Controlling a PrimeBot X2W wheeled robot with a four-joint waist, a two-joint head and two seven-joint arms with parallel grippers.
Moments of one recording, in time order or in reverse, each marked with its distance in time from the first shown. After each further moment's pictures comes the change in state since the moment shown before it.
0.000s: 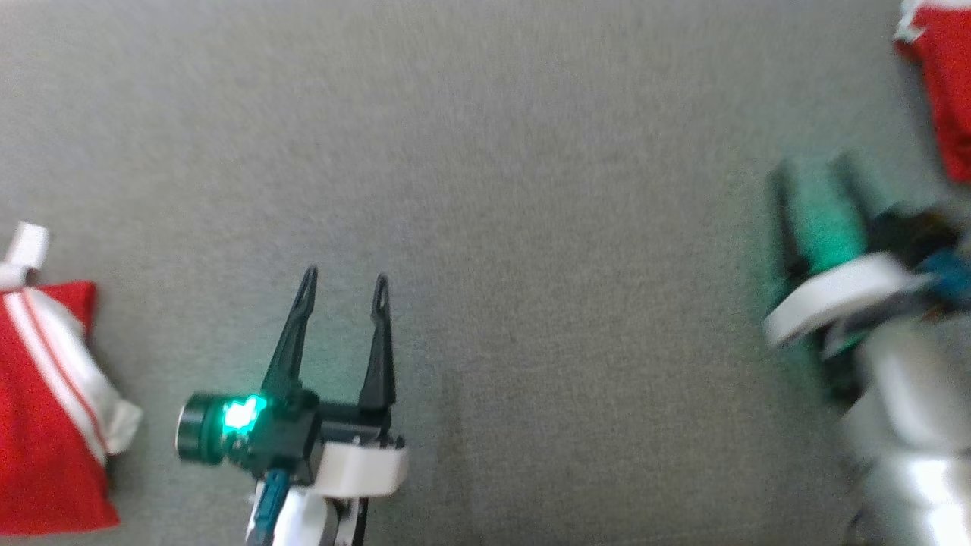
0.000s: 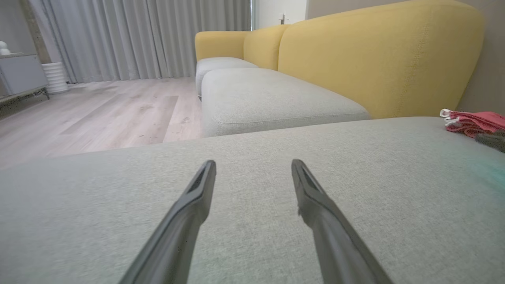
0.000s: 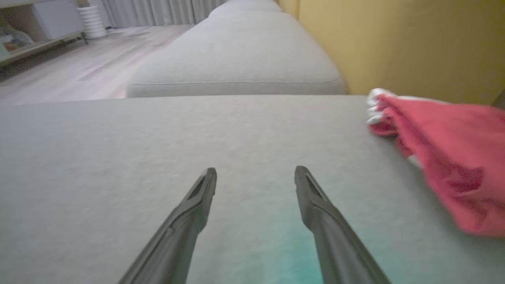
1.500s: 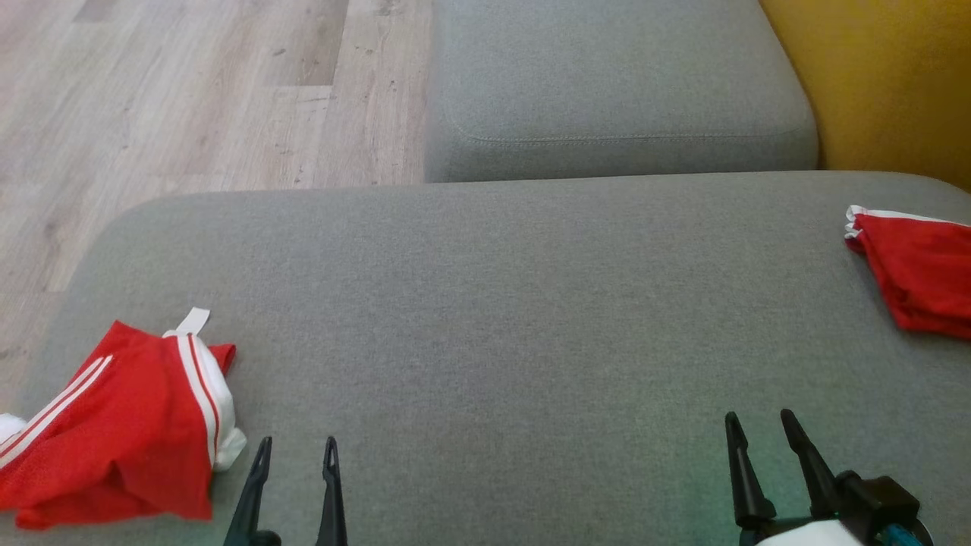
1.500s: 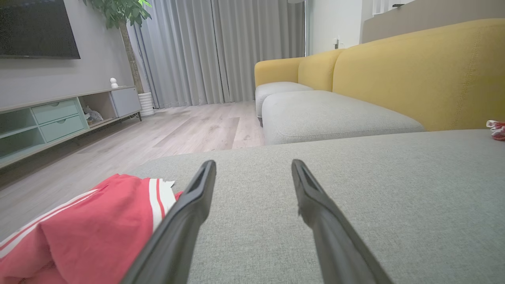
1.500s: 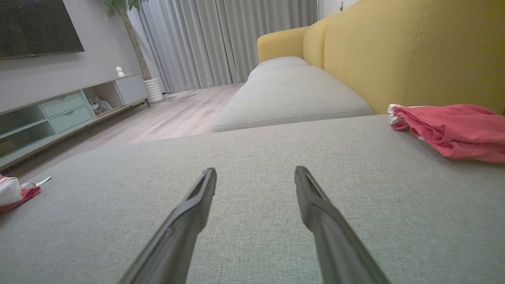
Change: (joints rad) left arm 0.342 0.000 0.141 0.031 0.049 -0.028 0.001; right arm 0.667 0.190 -0.055 -0.379 -0.038 0.000 -0.029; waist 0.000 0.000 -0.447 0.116
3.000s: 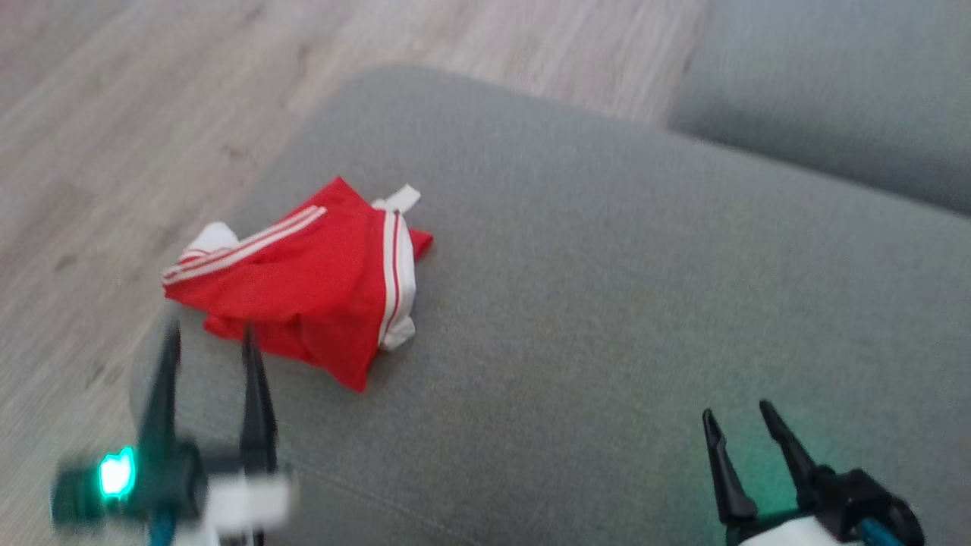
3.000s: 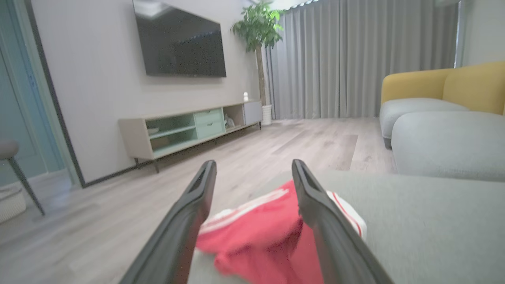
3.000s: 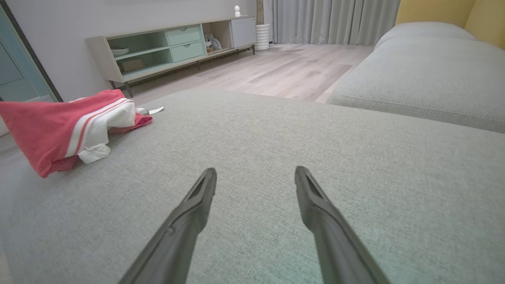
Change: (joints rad) left arm -0.105 0.032 0.123 -0.093 0.000 -0.014 0.000; right arm -0.002 0.002 0.040 -0.016 -0.082 0.000 0.000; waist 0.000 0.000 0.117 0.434
